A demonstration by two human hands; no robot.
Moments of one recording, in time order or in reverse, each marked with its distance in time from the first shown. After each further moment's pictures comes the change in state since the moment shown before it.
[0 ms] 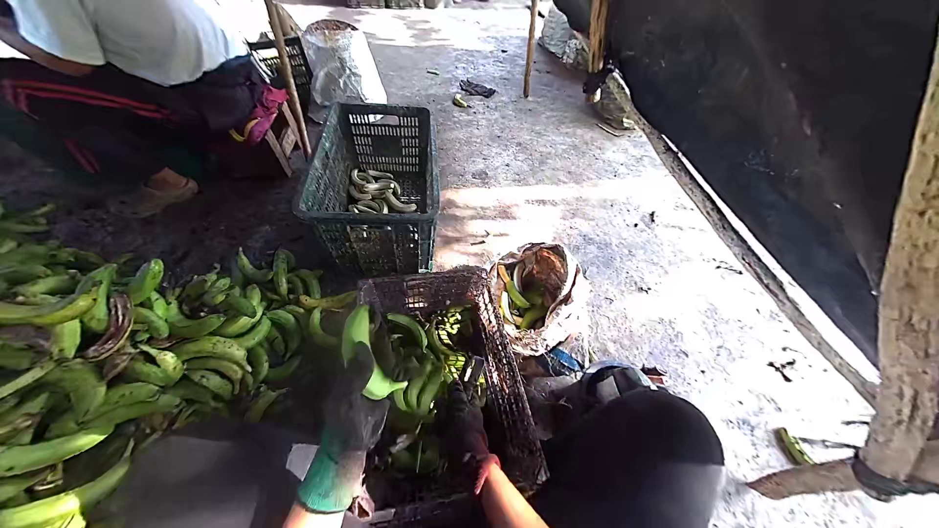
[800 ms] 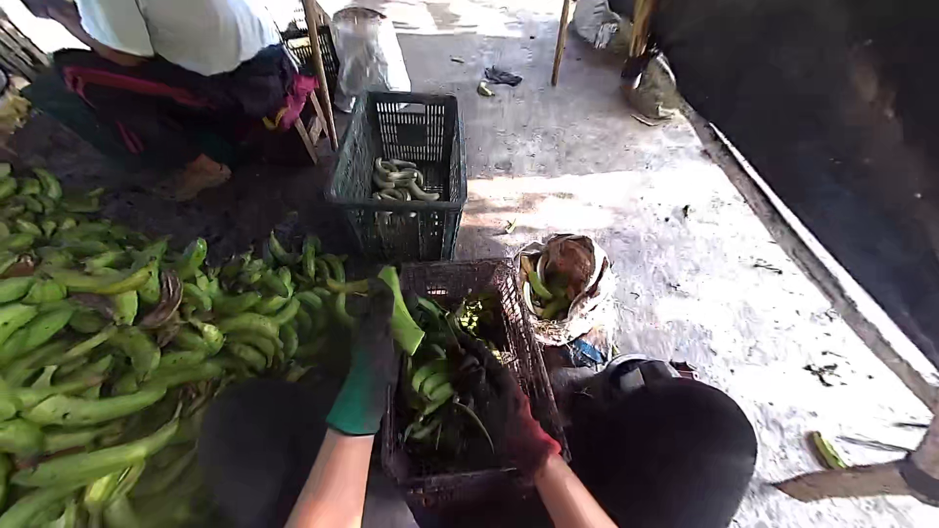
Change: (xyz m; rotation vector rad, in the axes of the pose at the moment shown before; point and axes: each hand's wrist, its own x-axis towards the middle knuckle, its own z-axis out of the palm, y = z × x) left_hand 0.031 0.036 0.026 0.659 0.314 0.032; right_hand -0.071 -0.072 -0.003 -0.623 -0.571 -0.698
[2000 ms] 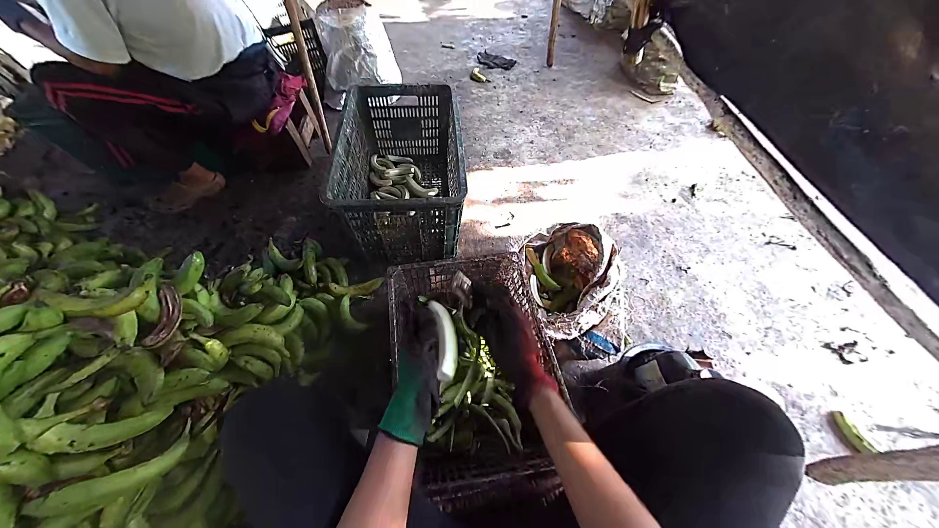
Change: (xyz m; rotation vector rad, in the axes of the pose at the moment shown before) left_hand -0.002 -0.058 0.018 0.132 -0.047 -0.165; right_hand 0.089 0.024 -0.025 -0.667 0.164 0.110
